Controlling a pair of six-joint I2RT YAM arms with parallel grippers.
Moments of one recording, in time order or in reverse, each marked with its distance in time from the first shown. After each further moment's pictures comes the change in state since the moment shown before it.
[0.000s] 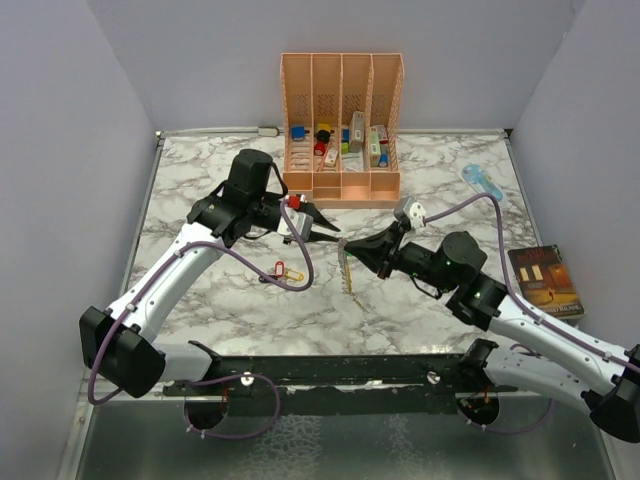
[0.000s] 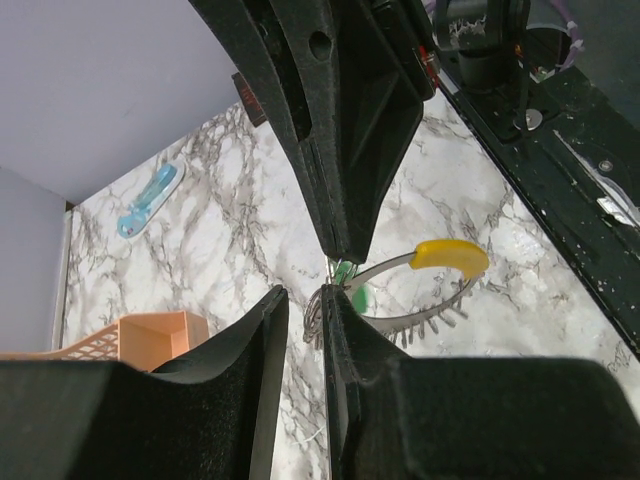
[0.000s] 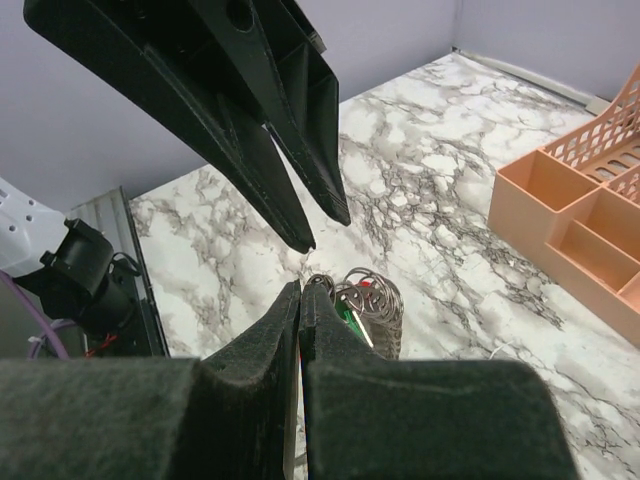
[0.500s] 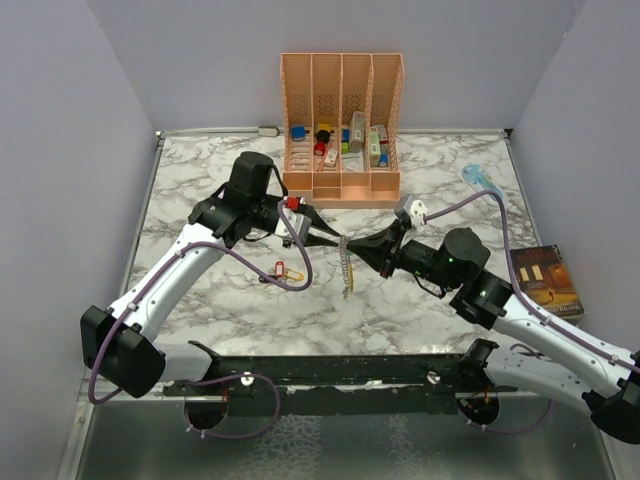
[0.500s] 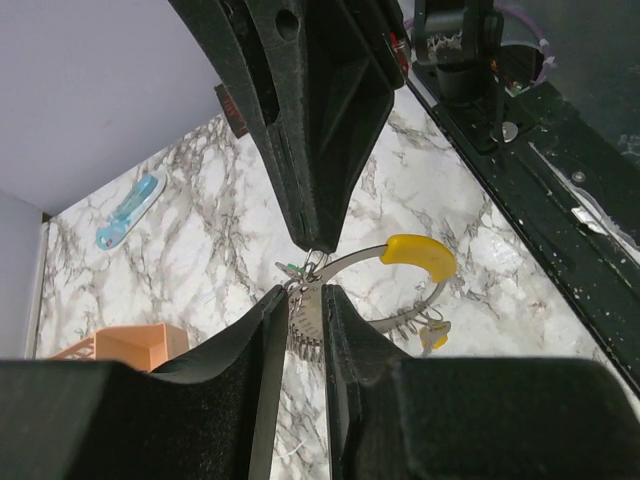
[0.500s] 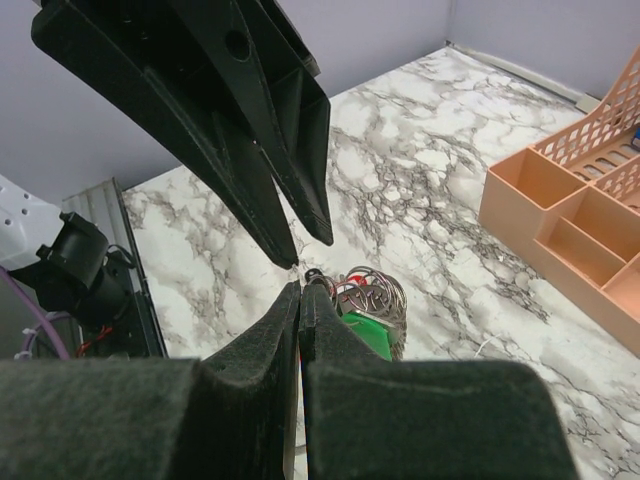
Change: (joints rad) left arm 0.000 0.000 -0.021 0.000 0.039 -0.007; right arm 0.000 -0.017 0.048 -0.088 0.007 -0.030
